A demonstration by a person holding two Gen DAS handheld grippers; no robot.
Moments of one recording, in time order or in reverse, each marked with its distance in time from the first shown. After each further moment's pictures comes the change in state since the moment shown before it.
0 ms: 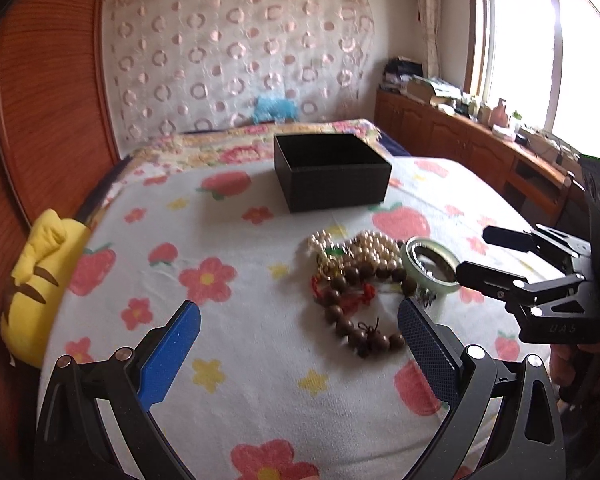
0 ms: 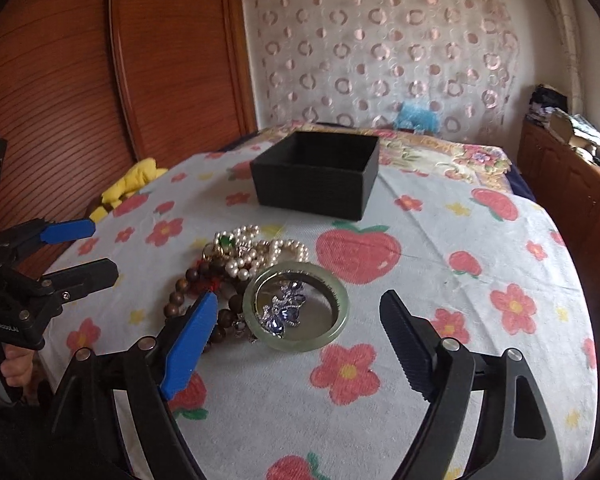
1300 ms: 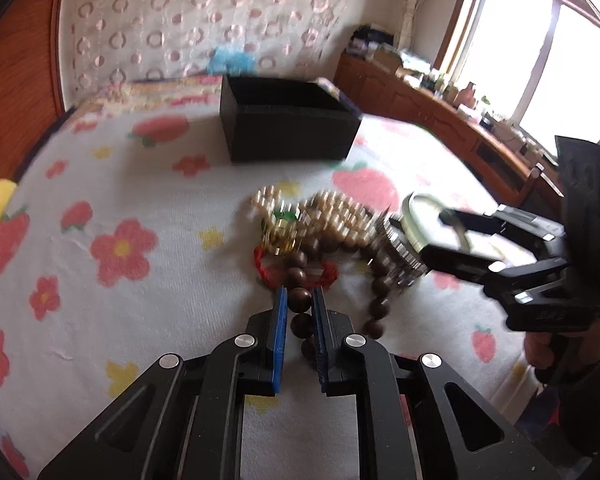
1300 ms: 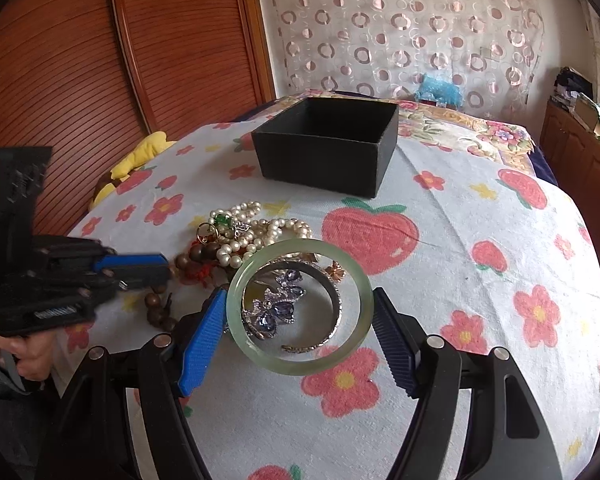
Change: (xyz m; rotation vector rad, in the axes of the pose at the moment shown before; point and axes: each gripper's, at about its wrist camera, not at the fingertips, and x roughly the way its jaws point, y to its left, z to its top) left arm 0.044 -0.005 0.005 -0.044 0.132 -0.220; right arm 0.020 -0.016 0.006 -0.010 0.113 0.072
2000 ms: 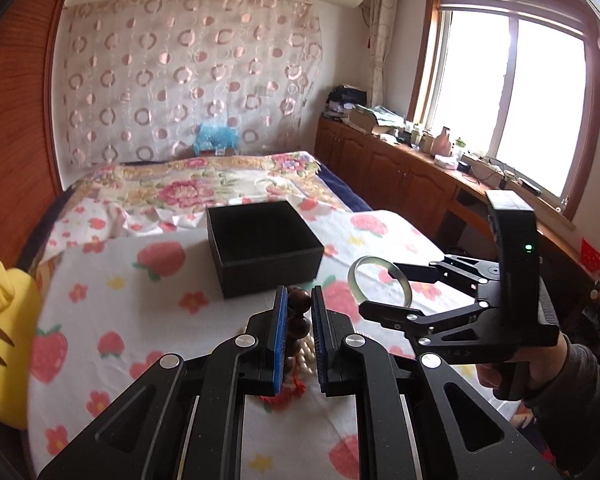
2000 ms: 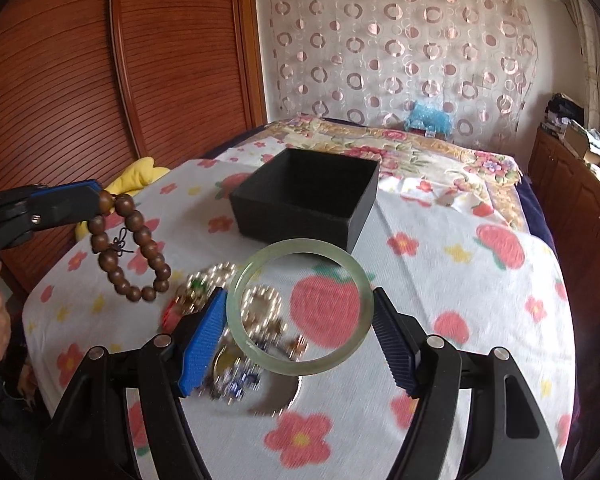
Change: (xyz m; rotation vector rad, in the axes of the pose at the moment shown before) left arm -0.058 -0.025 0.065 0.097 -0.221 -0.006; right arm -0.009 -0.016 0.053 -0.037 -0.080 -0.056
